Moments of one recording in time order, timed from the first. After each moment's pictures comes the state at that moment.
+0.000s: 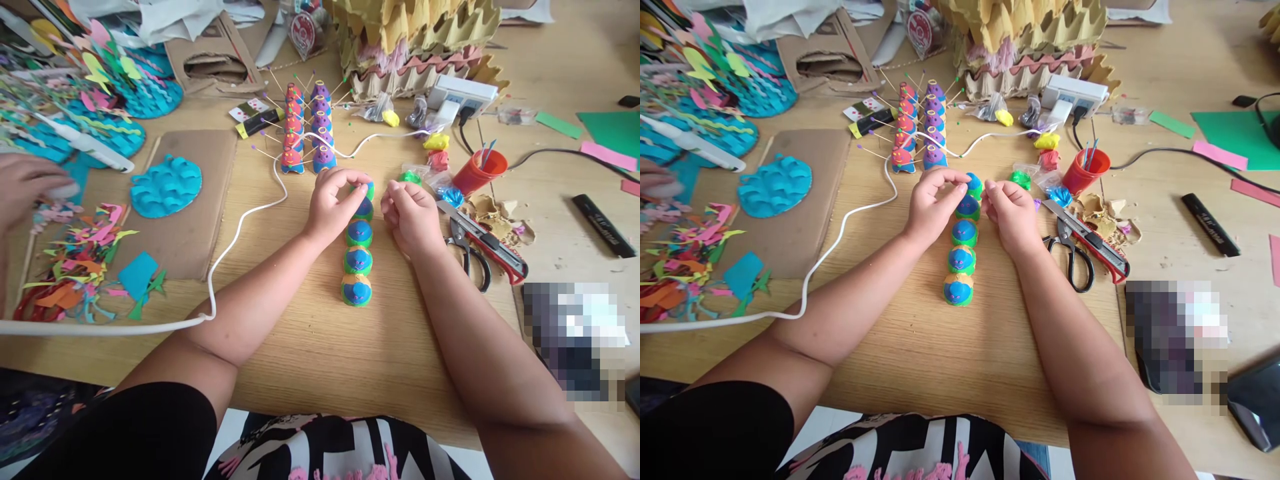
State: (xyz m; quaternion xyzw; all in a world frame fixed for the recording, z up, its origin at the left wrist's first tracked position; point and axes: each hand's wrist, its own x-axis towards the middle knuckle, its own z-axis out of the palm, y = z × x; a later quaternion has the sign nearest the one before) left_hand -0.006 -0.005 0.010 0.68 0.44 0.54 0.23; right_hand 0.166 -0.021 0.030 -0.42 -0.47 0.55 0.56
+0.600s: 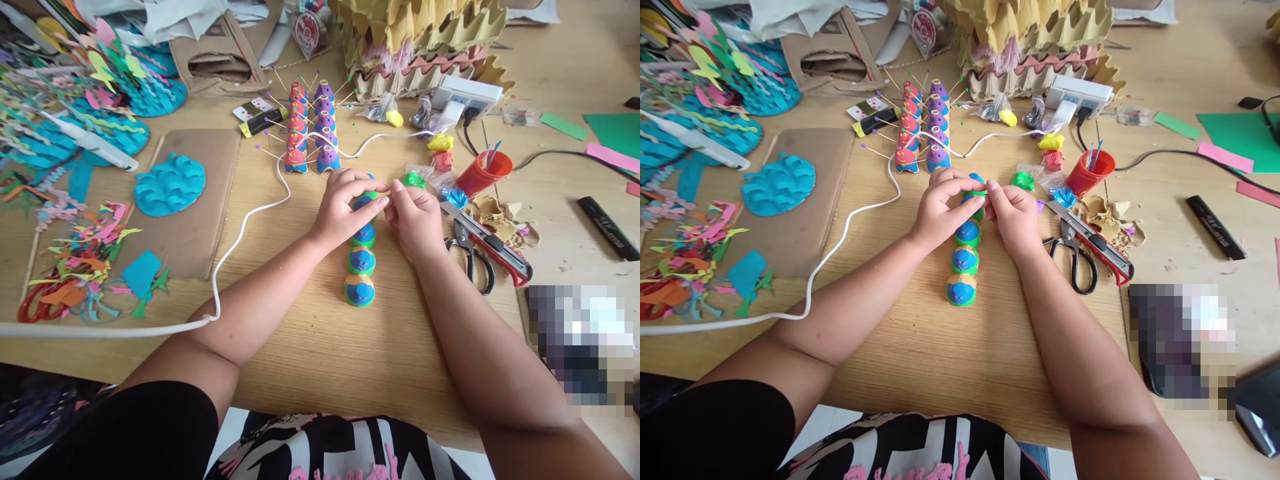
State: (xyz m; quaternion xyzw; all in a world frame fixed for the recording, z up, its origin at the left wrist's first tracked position) left_hand -0.005 -0.007 0.011 0.75 0.41 0.48 0.18; right_hand 0.164 -0.025 0.032 -0.45 -0.51 0.49 0.55
